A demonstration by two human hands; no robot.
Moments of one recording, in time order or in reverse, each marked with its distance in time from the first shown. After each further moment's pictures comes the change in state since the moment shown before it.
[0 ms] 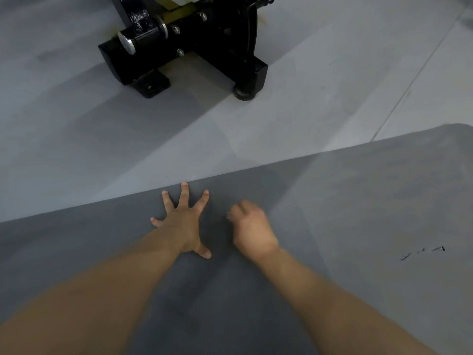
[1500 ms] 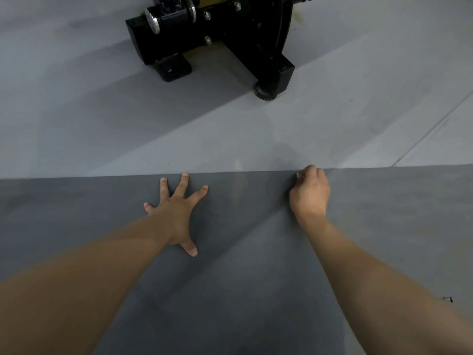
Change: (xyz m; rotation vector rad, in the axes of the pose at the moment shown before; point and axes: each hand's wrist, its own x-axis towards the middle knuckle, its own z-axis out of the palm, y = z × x) left_hand 0.001 0.001 -0.001 -0.029 0.010 -0.053; right_hand 0.071 0.129 -0.051 -0.039 0.360 0.407
